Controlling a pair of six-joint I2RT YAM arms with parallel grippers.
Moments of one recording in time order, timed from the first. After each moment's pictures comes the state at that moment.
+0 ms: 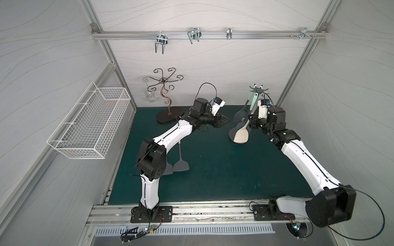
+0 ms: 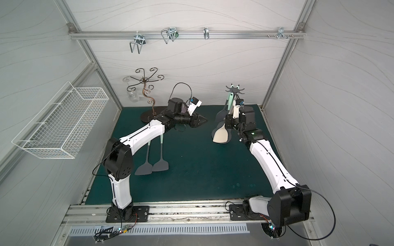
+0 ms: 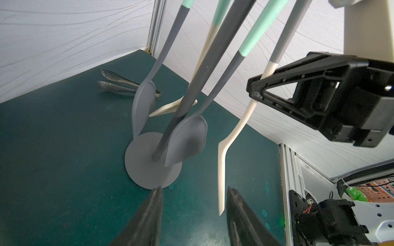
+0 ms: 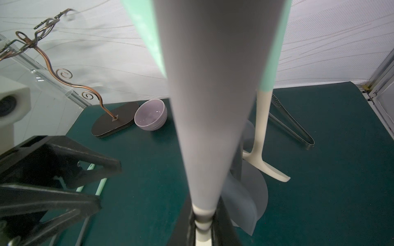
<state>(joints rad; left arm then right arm) -0.55 1.95 1.67 -0.18 0.69 -0.15 0.25 1.26 1.14 -0.31 -0.13 0.21</state>
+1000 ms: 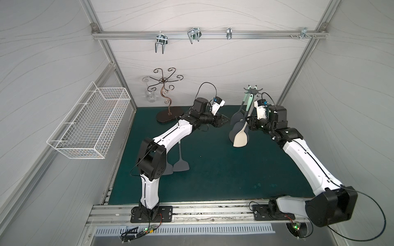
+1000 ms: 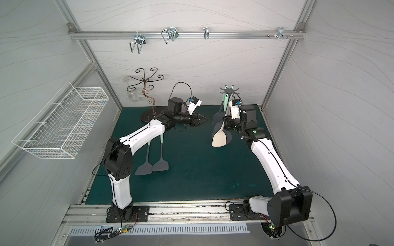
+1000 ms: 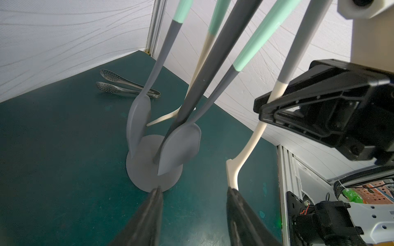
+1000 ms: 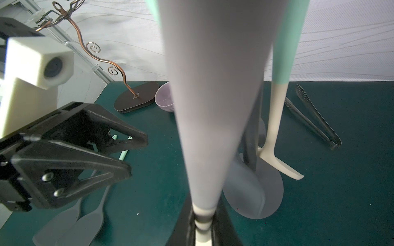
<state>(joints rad) -0.55 1.95 1.68 -0.18 0.70 -0.16 0.25 1.26 1.19 -0.42 -0.26 0.15</state>
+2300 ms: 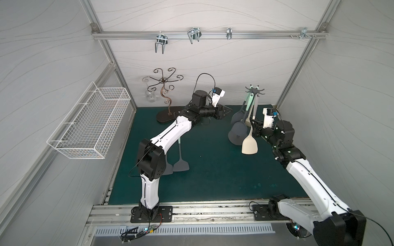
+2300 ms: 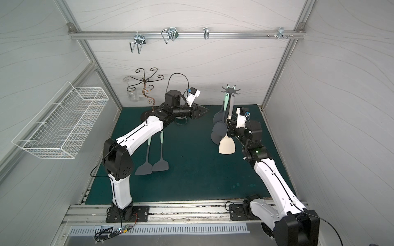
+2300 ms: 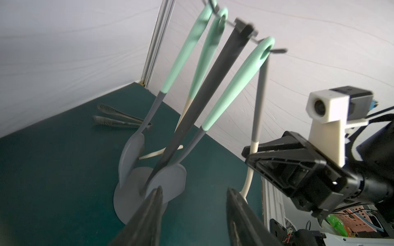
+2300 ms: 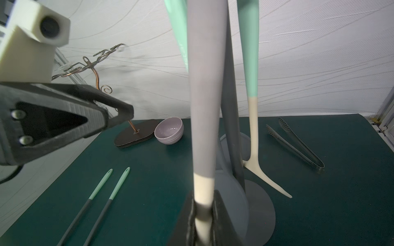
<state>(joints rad) -0.55 1.95 1.84 -0.16 0.70 -0.30 0.25 1.02 0.84 -0.02 -0.17 0.21</state>
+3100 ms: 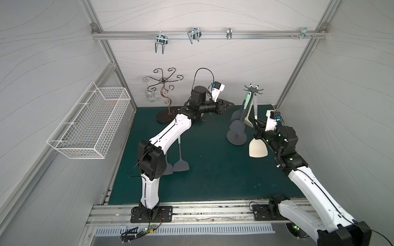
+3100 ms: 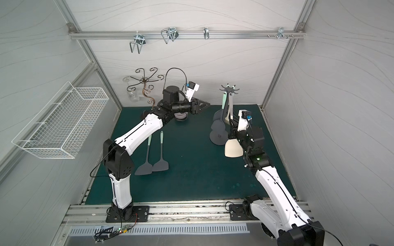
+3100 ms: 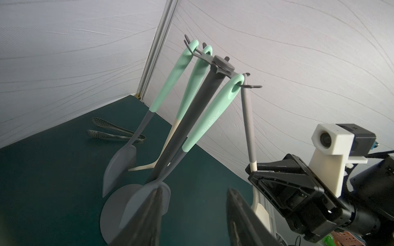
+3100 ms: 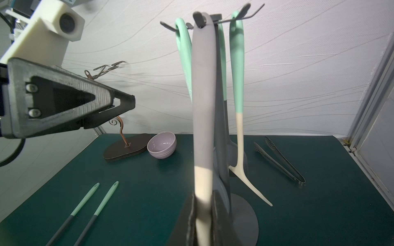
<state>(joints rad) -0.55 1.96 1.89 -0.14 0.70 -0.37 0.30 0.91 0.77 0.06 -0.06 0.16</state>
